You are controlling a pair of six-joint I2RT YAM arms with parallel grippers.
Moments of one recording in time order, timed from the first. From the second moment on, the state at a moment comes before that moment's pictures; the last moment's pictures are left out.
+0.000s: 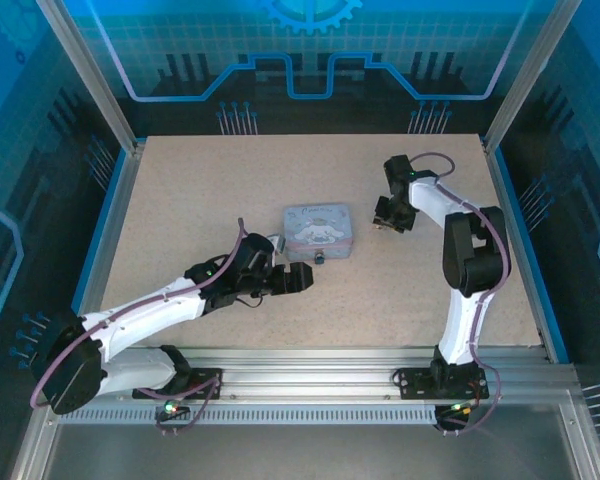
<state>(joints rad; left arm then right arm) -0.76 1.19 0.72 -0.29 0.17 -0.88 0.18 1.99 1.46 -0.80 -0.03 0.56</state>
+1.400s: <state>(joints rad) -0.76 1.16 0.66 -0.24 0.15 -0.93 0.14 1.86 1.27 -0.66 -0.17 0.61</state>
